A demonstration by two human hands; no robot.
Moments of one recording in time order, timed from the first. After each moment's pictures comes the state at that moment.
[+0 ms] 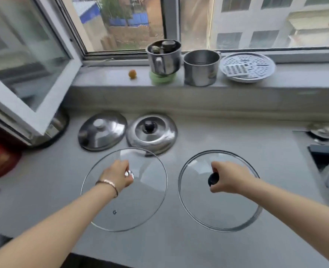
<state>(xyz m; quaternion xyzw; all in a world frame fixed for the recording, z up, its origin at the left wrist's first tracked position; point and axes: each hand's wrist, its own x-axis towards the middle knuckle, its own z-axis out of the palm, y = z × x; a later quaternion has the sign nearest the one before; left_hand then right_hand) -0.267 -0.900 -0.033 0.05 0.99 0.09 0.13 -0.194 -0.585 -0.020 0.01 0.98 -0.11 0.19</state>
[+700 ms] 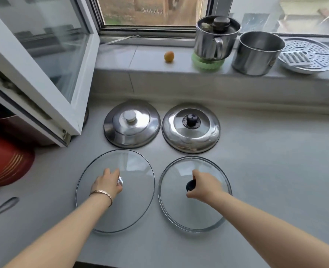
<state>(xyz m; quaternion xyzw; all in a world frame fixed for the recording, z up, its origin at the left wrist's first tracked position) -0.347 -1.110 -0.101 0.01 0.98 0.01 0.20 -0.276 -0.833 -0.086 0.13 0.94 -0.19 0.26</state>
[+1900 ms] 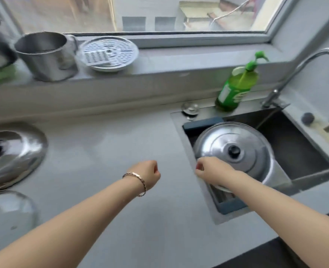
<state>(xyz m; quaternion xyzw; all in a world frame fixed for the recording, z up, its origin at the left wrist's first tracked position) -0.193 -0.509 -0.058 0.35 0.89 0.09 0.29 -0.073 -0.336 -0.032 0.28 0.91 -0.19 0.23</state>
